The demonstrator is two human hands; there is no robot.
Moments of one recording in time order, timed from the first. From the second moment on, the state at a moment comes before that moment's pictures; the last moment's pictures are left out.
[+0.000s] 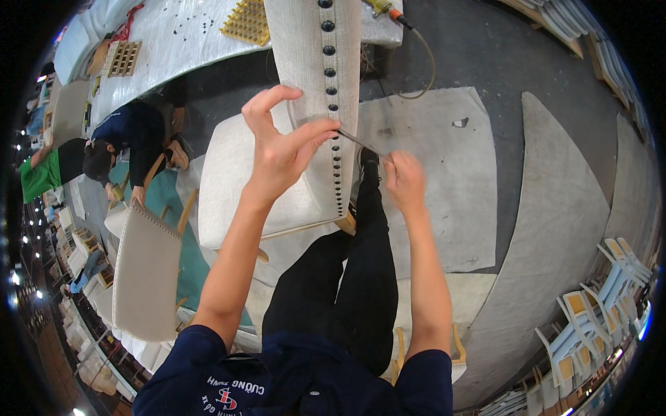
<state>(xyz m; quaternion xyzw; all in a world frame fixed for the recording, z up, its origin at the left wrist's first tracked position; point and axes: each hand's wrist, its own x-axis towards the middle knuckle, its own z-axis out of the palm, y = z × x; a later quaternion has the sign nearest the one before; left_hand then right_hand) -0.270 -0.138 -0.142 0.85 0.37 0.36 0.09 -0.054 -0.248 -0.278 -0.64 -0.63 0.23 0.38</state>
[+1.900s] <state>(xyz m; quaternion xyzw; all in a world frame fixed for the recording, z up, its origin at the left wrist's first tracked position) -0.343 -0.174 -0.108 -0.03 0.54 0.52 0.66 -0.148 -0.134 0.011 -0.32 -0.72 0.59 0.16</state>
